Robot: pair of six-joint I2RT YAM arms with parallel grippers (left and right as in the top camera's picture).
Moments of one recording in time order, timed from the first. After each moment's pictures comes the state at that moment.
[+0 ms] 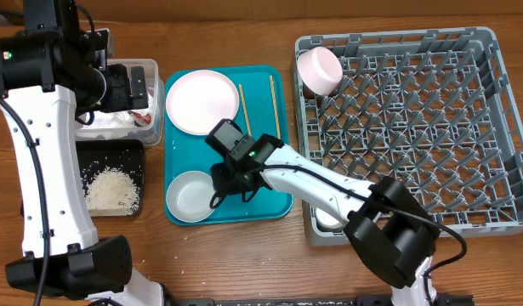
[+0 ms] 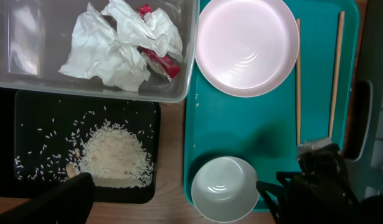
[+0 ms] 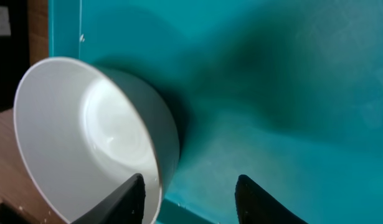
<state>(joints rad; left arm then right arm) 0.14 1.77 2.12 -1.57 0.09 -0.02 0.88 2.04 1.51 -0.69 -0.22 0.65</state>
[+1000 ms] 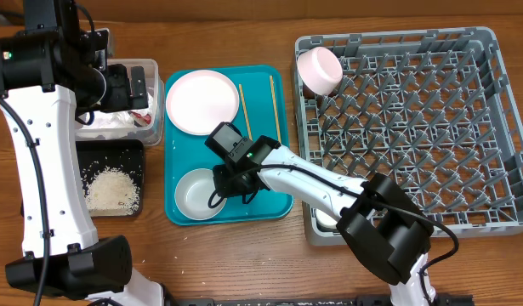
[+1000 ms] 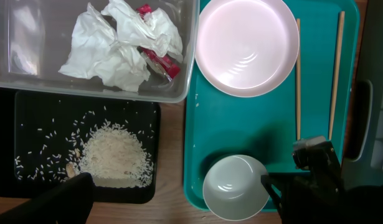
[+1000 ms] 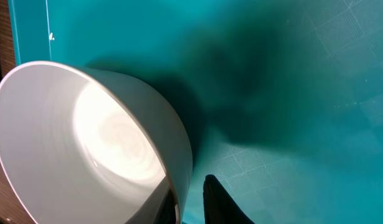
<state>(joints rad) 0.14 1.77 2.12 -1.57 0.09 -0.02 0.88 2.07 1.50 -0.69 -0.21 0.67</state>
